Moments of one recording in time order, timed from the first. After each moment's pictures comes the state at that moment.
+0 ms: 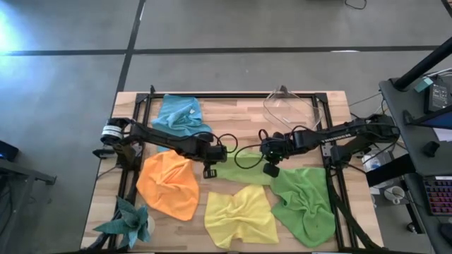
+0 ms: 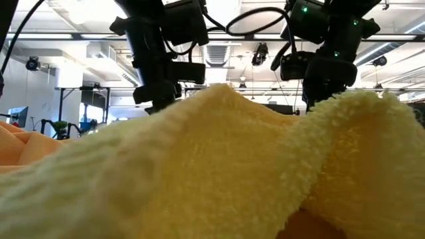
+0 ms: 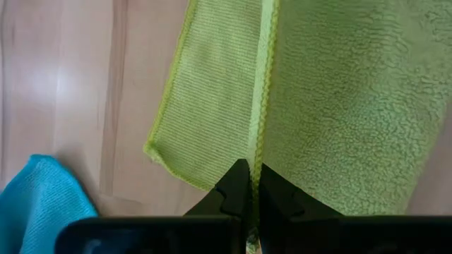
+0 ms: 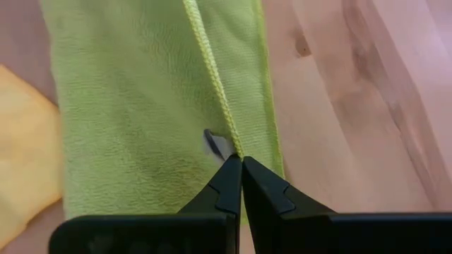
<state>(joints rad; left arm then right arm) -0.05 1.77 1.16 -0.61 -0.24 -0.12 0.01 1.44 0.79 -0.52 0.08 0.35</state>
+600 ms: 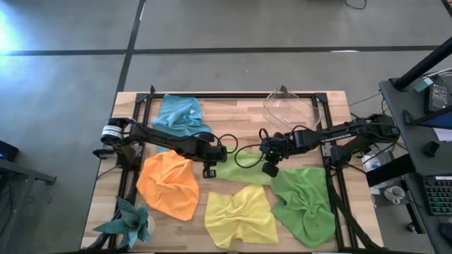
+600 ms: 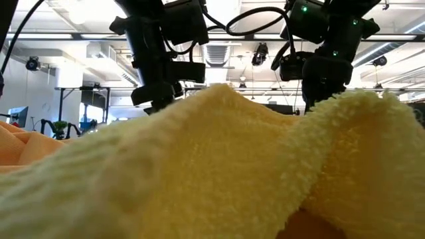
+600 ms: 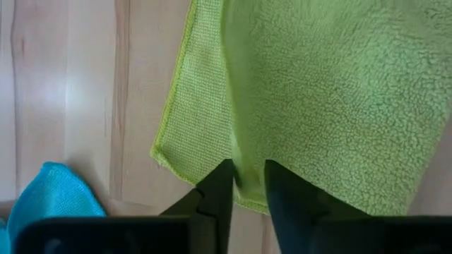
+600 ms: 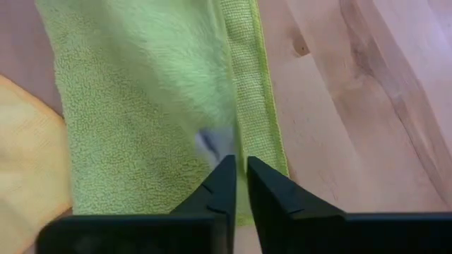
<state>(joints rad) -0.05 1.77 1.16 -0.61 -0.26 -0.07 0.01 1.44 0.80 -0.52 0.08 0.40</state>
